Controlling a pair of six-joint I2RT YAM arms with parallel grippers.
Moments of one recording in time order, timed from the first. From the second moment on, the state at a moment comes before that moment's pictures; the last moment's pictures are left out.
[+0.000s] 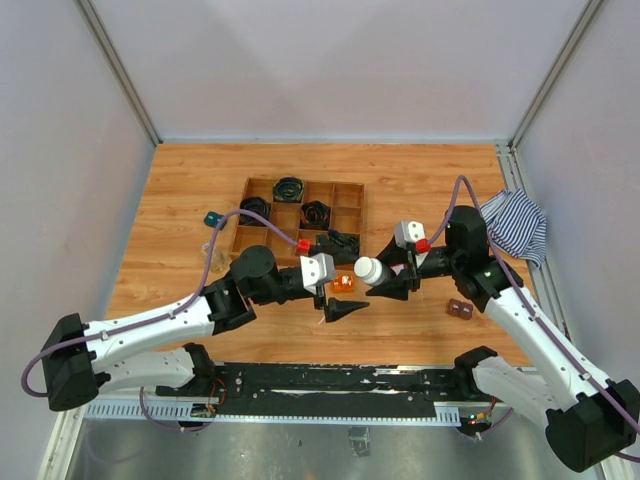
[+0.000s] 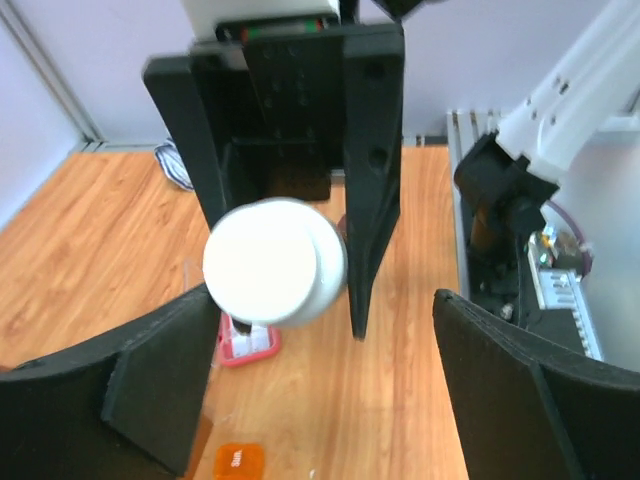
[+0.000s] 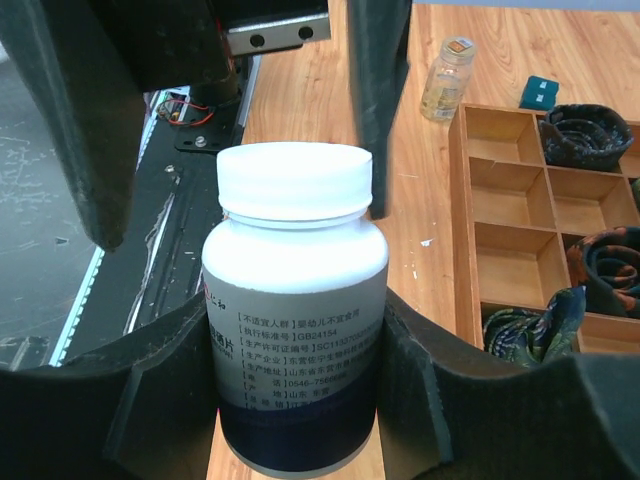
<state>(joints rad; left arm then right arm) -1.06 1.05 0.71 0.38 0.33 0.14 0.41 0.92 0.75 -0.29 -1.20 -0.45</state>
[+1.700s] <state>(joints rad) -1.44 1.14 0.79 0.44 -0.81 -0.36 0.40 0.92 0.75 -0.25 -1.19 -0.45</state>
